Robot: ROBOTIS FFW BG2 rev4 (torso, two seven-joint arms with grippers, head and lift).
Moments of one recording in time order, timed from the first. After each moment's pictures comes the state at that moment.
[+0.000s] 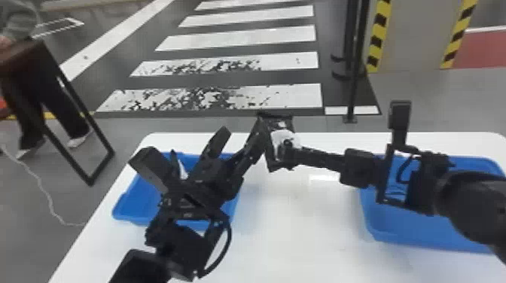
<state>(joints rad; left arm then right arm) 0.25 0.17 -0.10 -2.06 0.62 0.08 -0.06 -0.42 -0.32 0.49 -1.44 -0.92 0.54 0.75</state>
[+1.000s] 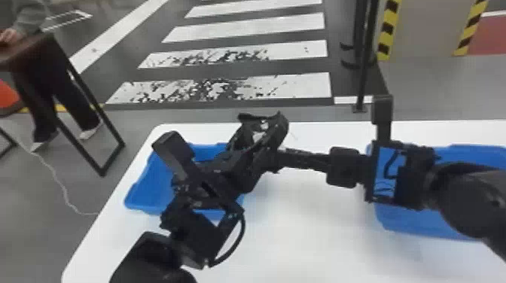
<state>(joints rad) 0.25 0.17 -0.10 -2.10 0.63 0.23 -0.08 -0.44 -0.32 0.61 -1.47 -0.98 0.54 0.73</state>
